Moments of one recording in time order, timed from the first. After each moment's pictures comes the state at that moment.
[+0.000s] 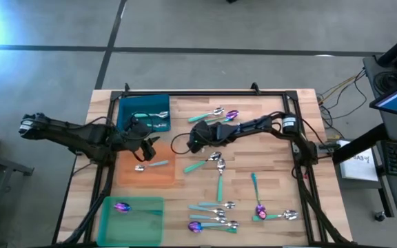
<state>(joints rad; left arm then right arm) -0.18 0.90 0.77 -0.68 -0.61 -0.50 -0.11 2.16 1.42 -0.38 0.38 0.73</state>
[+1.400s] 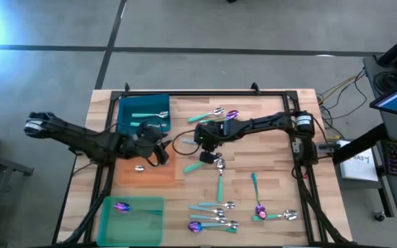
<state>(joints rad) -0.20 1.07 0.65 -0.29 -0.68 -0.53 -0.10 1.98 1.42 -0.52 0.05 0.09</state>
